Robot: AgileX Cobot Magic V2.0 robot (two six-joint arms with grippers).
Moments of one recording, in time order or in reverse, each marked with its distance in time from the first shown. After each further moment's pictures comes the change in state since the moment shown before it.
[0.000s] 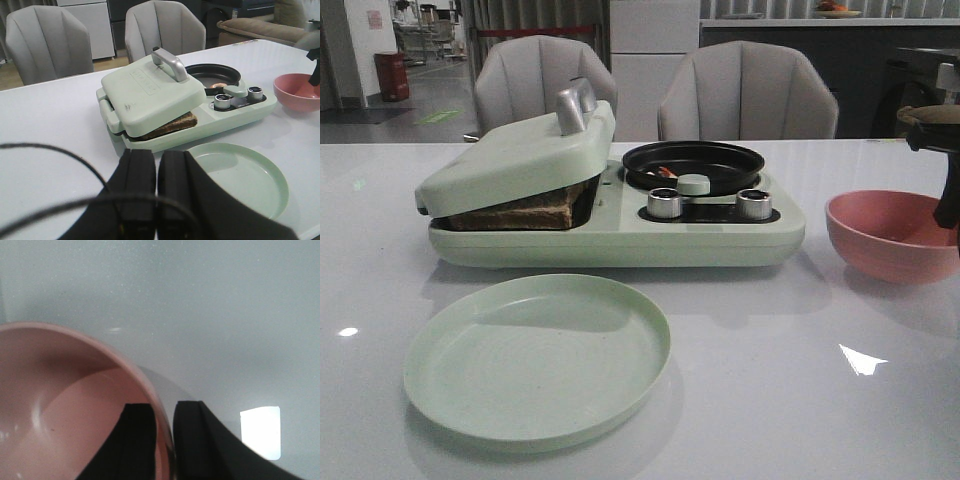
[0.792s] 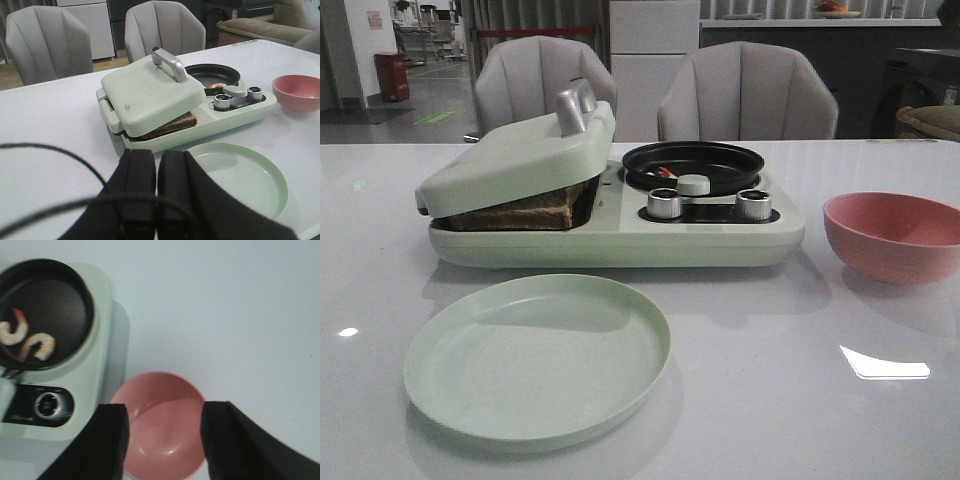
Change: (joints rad) left arm 0.000 0.000 0.000 0.000 0.000 0.000; right arm 0.096 -0.427 -0.043 -0.054 0.067 0.000
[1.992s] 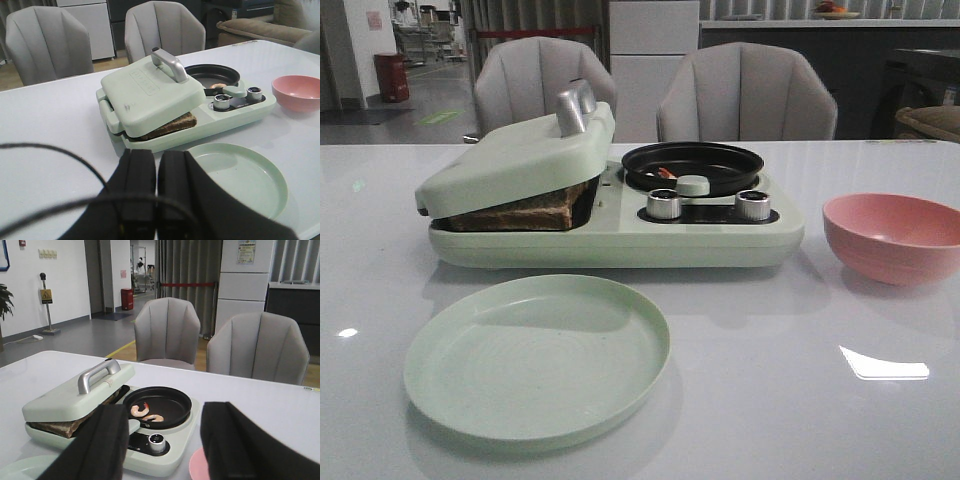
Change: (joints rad) left arm 0.000 0.000 0.000 -0.002 0.000 0.000; right arm 0.360 -1.385 1.119 -0.025 -0.650 0.000
